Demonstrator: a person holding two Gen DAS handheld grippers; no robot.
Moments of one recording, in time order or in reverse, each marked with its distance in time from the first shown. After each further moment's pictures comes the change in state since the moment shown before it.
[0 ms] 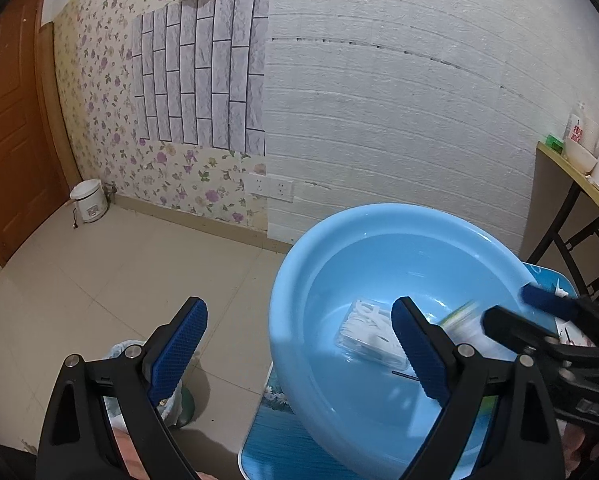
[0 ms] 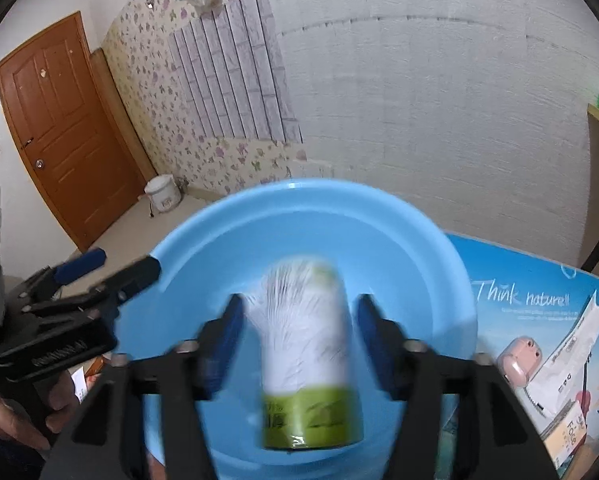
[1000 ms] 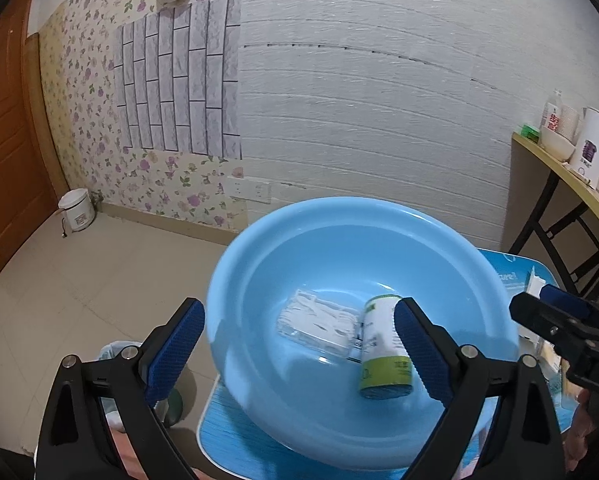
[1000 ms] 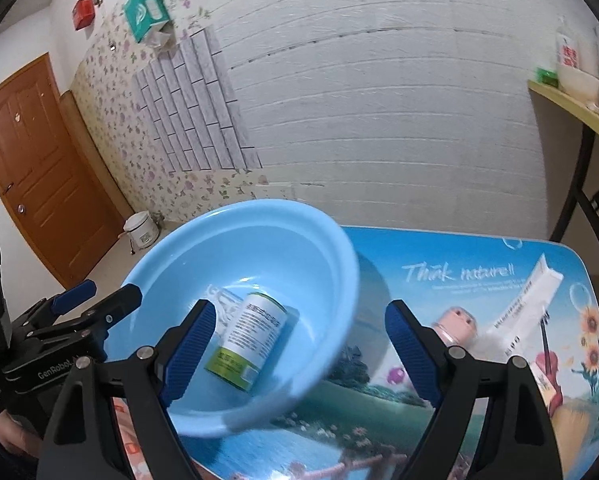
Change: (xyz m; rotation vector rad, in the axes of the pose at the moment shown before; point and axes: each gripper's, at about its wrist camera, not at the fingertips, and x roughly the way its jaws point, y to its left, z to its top) left arm -0.016 -0.036 -0.004 0.036 -0.013 -0.041; right arm -0.050 -0.049 -0.019 0.140 -0.051 -0.077
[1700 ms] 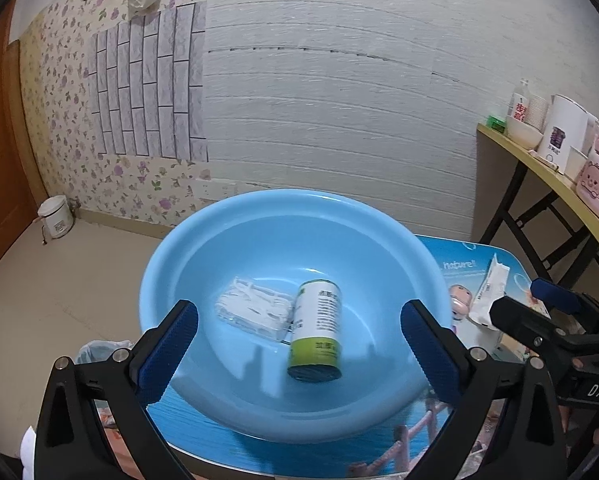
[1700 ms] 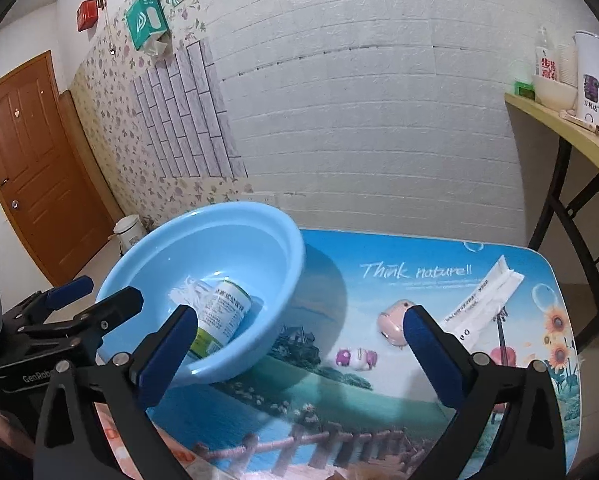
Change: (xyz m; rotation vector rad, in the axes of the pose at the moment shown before) left arm -0.019 -0.051 -0.017 0.033 -0.006 -0.081; right arm -0.042 -0.029 -0.020 -0.033 -0.034 -0.031
